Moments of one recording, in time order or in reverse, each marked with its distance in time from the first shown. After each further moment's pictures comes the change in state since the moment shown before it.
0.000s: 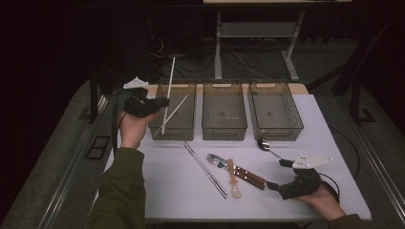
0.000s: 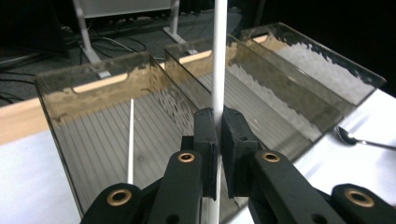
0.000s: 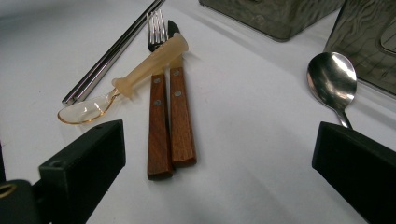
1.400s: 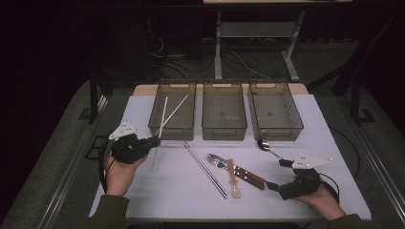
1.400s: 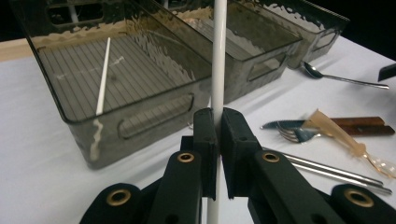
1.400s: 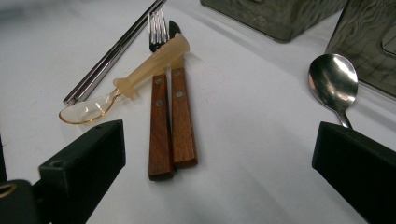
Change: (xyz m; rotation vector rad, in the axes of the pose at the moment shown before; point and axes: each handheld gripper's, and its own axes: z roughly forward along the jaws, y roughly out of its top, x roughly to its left) left arm -0.040 -0.098 -0.056 0.015 -0.024 0.027; right arm 0.001 0.001 0.000 0.002 0.002 -0.005
